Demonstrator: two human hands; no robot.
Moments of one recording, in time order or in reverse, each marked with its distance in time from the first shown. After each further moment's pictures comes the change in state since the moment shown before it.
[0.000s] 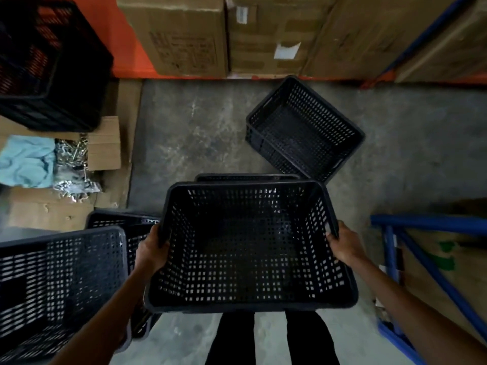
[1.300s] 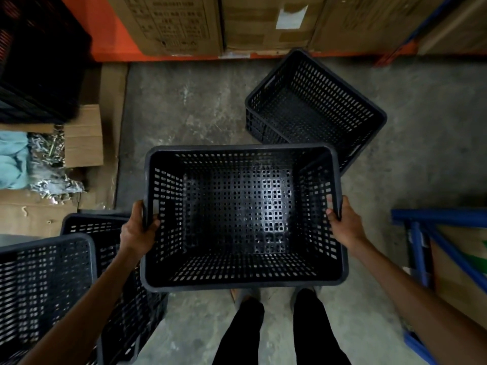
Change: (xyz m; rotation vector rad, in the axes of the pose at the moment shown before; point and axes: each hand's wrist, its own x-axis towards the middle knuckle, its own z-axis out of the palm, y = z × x) left_hand 0.085 0.001 0.041 -0.207 0.140 0.108; right_hand 0.099 0.000 0.074 0.258 0.181 -0.091
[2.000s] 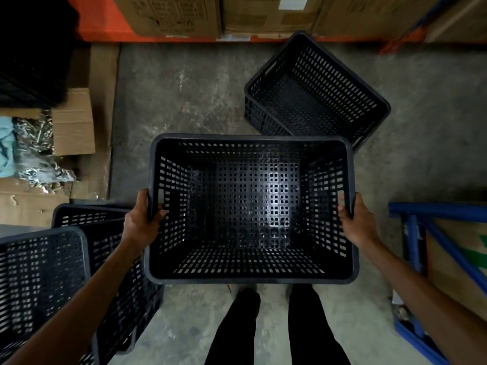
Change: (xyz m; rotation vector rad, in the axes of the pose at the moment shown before) left_hand 0.004 0.009 0.008 -0.059 -0.074 0.070; right_hand -0.004 0.011 -0.014 -0.025 0.029 0.008
